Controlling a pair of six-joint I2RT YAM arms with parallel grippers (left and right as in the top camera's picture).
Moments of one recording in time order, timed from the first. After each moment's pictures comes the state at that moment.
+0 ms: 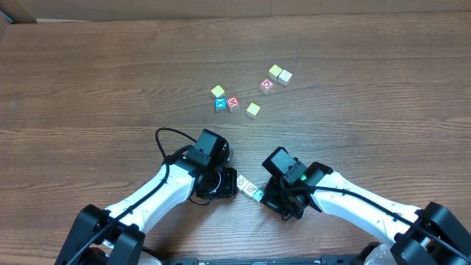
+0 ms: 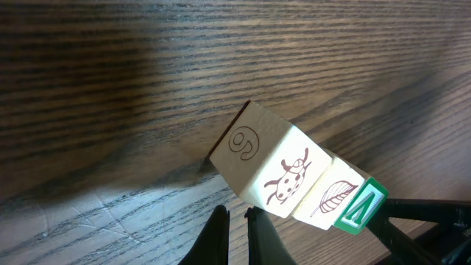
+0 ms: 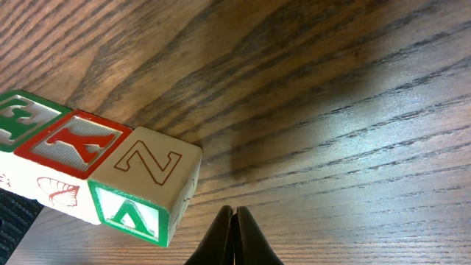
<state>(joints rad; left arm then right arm) -0.50 1.51 0.70 -0.53 0.40 -0.52 0.77 1.52 0.73 -0.62 -0.28 1.24</state>
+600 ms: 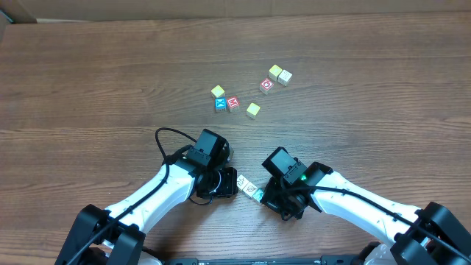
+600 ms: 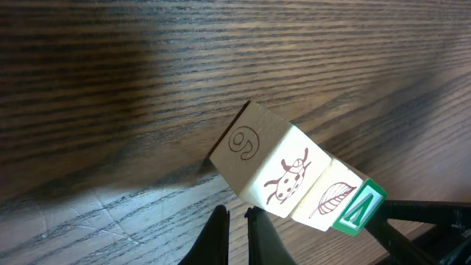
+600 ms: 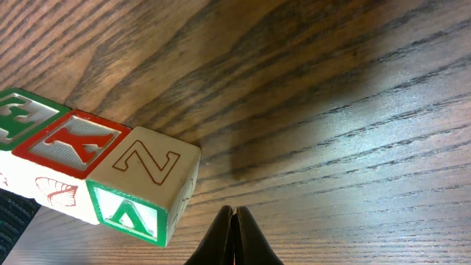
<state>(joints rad) -0.50 1.51 0.70 -0.53 0.40 -0.53 0.77 1.52 0.73 -0.62 -0.28 1.24</state>
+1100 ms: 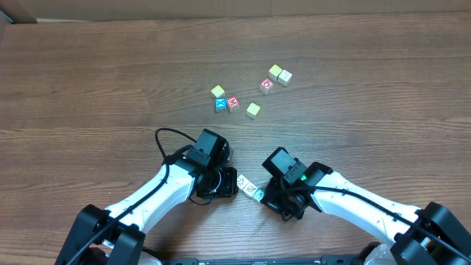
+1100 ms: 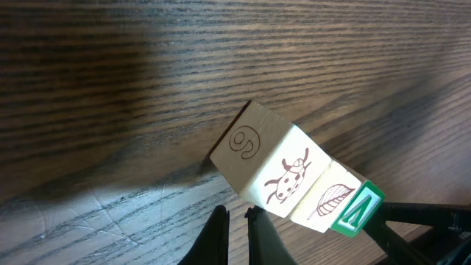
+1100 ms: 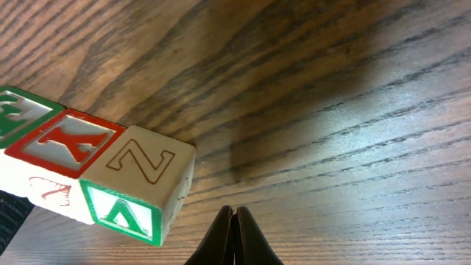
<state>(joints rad) -0.50 1.51 0.70 -0.53 0.40 -0.54 0.77 1.52 0.73 -0.63 -0.28 1.24</state>
